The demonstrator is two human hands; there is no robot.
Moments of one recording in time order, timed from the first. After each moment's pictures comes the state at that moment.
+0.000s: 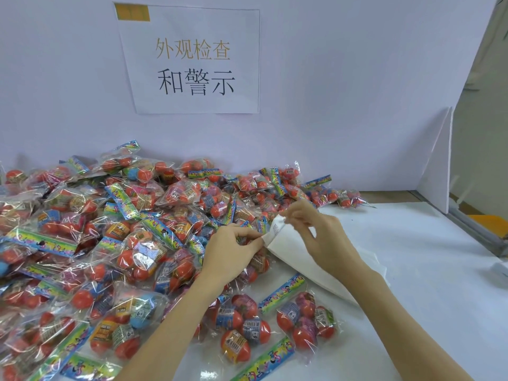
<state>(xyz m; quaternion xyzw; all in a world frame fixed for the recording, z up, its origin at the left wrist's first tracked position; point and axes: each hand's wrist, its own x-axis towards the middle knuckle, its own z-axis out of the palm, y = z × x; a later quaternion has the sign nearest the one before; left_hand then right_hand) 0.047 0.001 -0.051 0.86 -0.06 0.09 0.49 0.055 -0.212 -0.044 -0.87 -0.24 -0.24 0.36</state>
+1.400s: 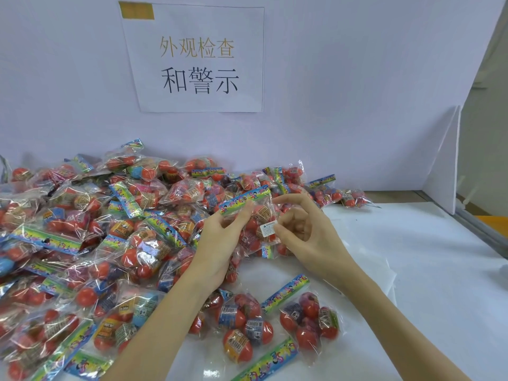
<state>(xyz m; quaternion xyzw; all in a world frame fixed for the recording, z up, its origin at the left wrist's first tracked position) 0.043 0.006 -0.032 0.64 -0.02 0.03 0.77 0.030 -0.178 -0.028 -0.74 -0.24 -0.11 0.62</state>
